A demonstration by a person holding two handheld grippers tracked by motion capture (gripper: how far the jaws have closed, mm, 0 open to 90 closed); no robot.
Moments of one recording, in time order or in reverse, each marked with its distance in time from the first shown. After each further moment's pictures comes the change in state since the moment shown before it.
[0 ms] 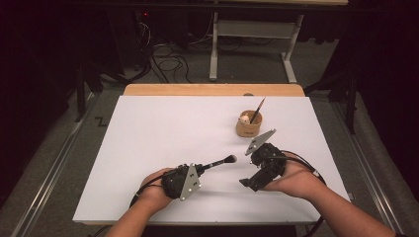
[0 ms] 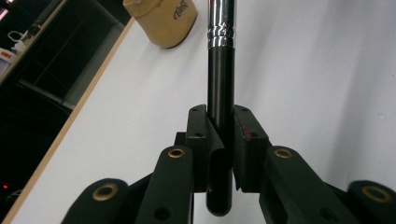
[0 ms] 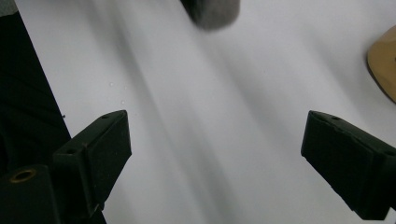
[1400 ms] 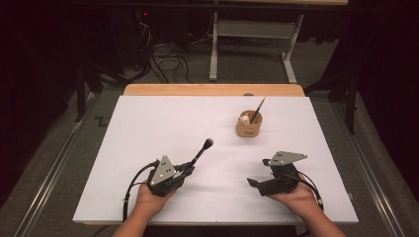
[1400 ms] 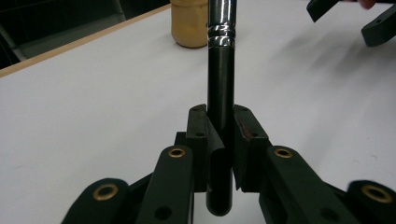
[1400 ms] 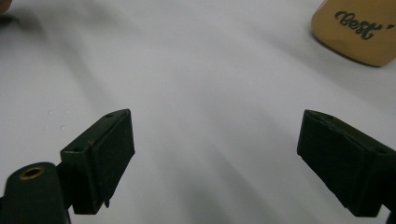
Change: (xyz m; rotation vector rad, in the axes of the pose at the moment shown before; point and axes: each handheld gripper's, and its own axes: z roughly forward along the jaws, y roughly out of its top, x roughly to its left) left arm 0.032 -0.009 -0.021 -0.186 0.042 -0.522; right arm -0.011 -0.083 0.039 -0.387 -0.102 0.209
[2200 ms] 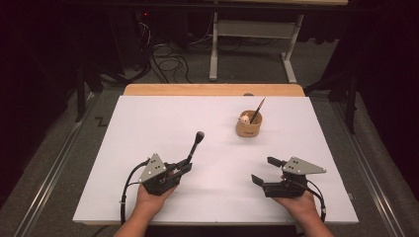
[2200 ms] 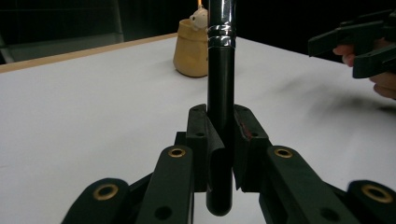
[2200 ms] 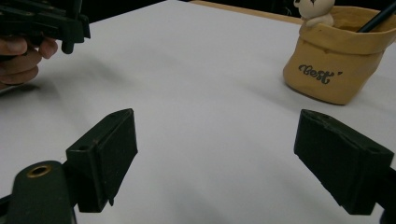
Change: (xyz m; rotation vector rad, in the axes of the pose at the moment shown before) left arm 0.004 0.010 -0.007 -0.112 -0.039 -0.163; right arm 0.002 -0.021 -0.015 -0.284 -0.023 0.048
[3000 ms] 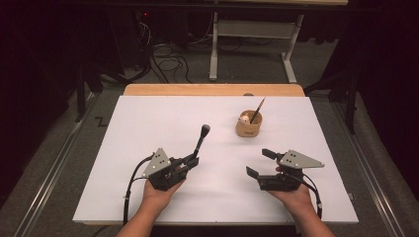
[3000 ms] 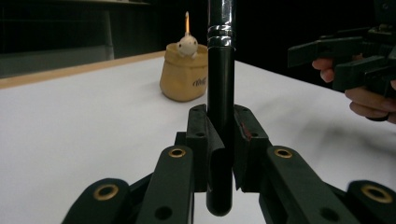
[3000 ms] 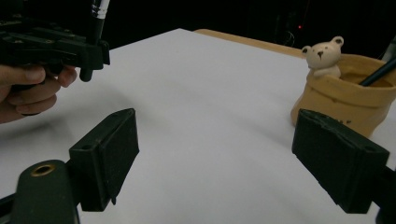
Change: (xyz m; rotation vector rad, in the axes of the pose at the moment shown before) left arm -0.016 0.013 0.022 -0.051 -0.047 -0.038; right arm 0.007 0.027 0.008 -0.083 0.023 -0.011
